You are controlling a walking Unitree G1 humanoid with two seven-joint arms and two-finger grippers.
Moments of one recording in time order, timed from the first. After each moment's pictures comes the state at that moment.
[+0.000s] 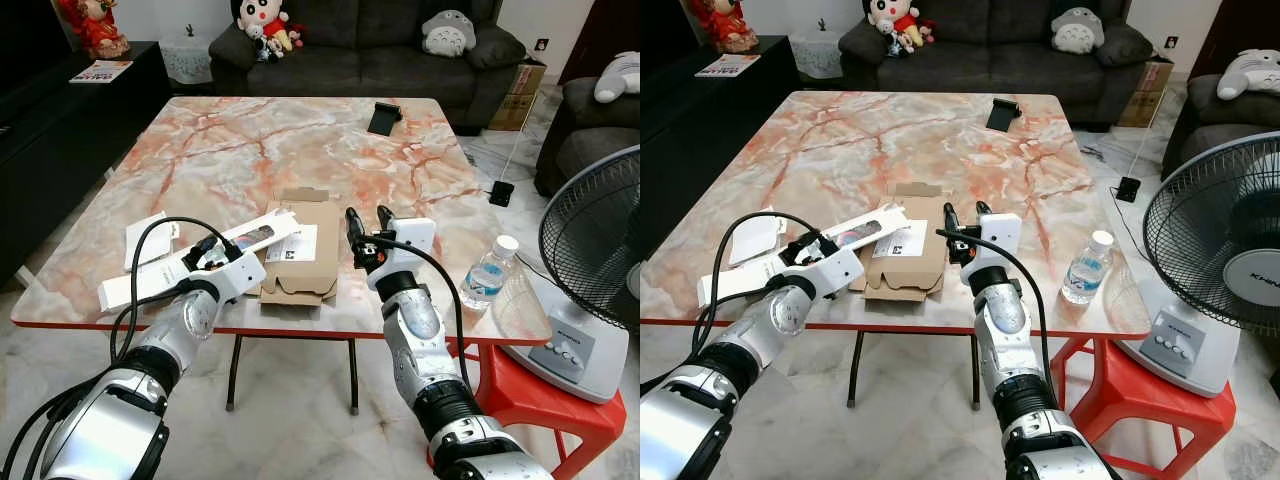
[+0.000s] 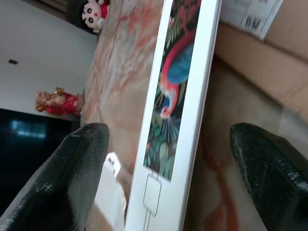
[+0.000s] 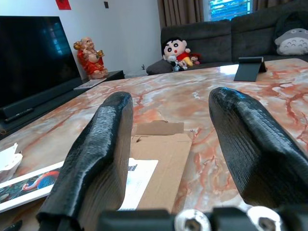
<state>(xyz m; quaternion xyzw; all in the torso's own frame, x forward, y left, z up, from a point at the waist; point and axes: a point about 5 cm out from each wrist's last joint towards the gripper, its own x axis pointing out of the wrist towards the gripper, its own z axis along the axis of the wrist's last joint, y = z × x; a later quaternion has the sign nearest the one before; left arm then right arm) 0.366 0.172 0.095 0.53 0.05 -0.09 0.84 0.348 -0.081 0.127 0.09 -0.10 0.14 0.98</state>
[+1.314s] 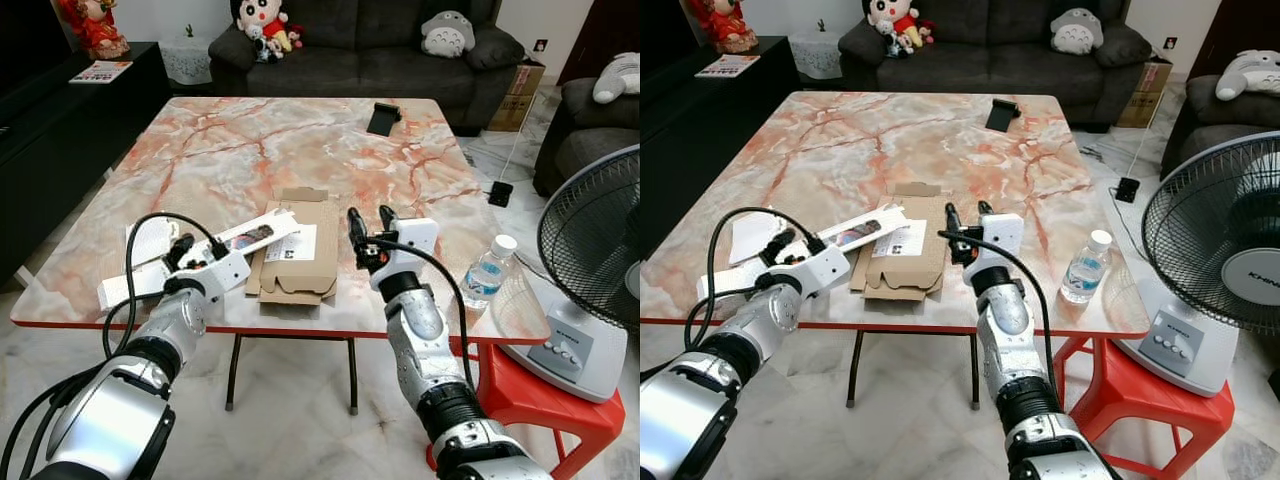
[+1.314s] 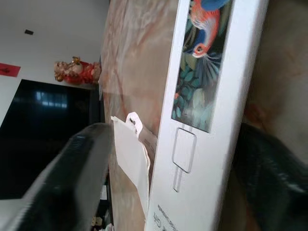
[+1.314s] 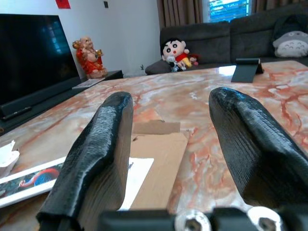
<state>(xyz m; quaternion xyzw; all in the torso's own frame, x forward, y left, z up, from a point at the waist) 0.371 0.187 0.095 0.56 0.10 -0.02 0.82 0.344 -0.086 0.125 0.08 -0.10 0.14 0.98</state>
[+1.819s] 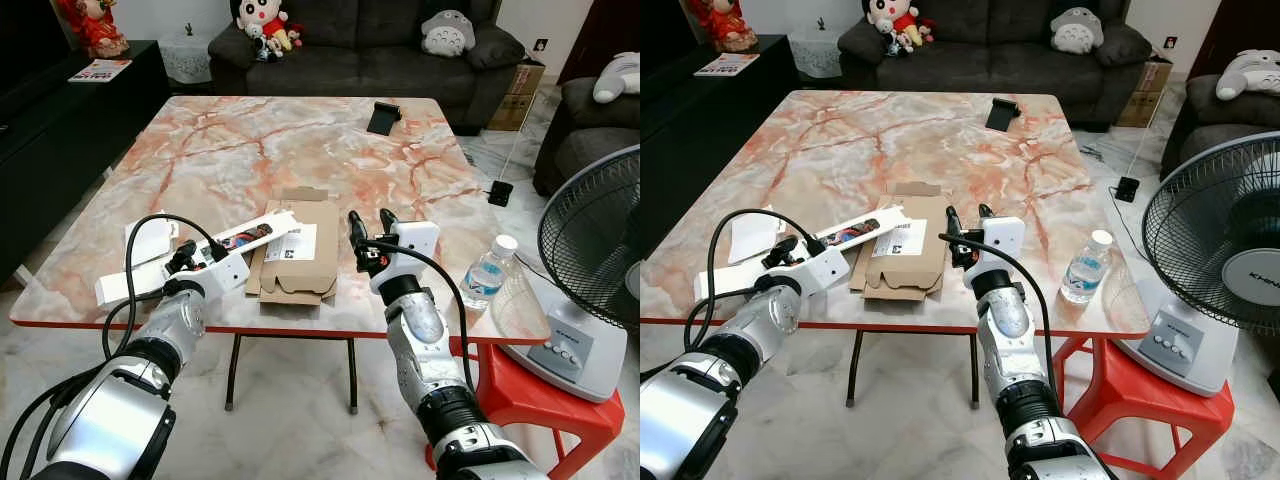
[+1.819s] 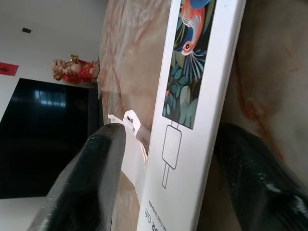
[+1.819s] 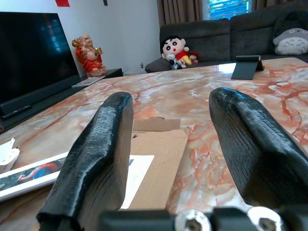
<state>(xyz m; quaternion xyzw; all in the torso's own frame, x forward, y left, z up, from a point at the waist) 0.370 0.188 0.094 0.56 0.11 -0.02 0.82 0.344 -0.085 0.124 0.08 -0.10 0.14 0.98</state>
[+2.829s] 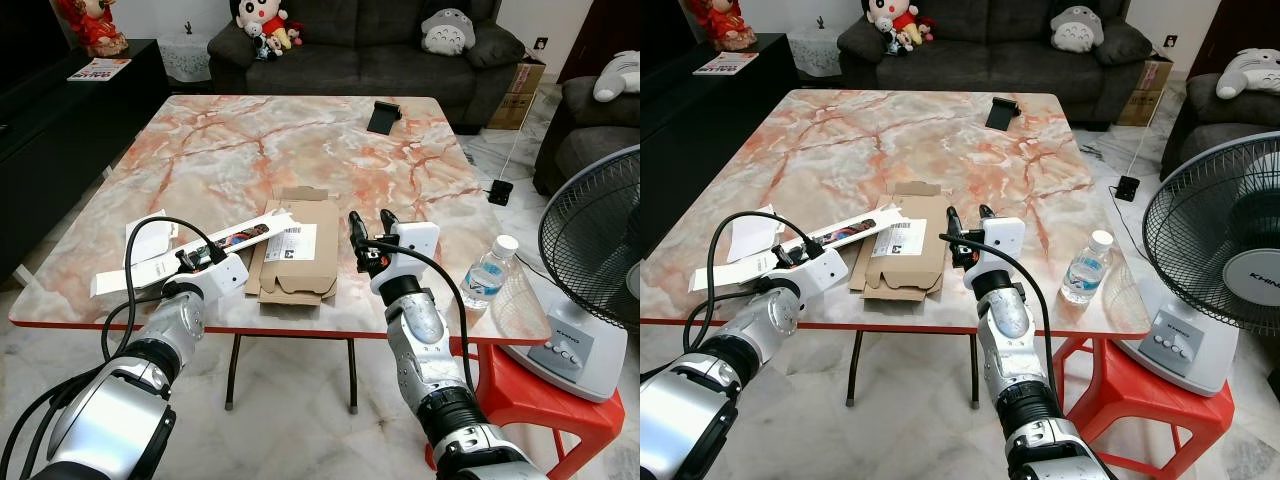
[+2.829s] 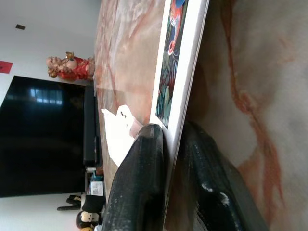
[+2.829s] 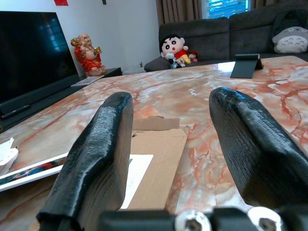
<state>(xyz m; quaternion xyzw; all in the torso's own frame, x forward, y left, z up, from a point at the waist) 0.369 0.189 0.091 0.56 0.12 -0.02 0.82 0.344 -0.085 0.123 0.08 -0.10 0.13 0.98</state>
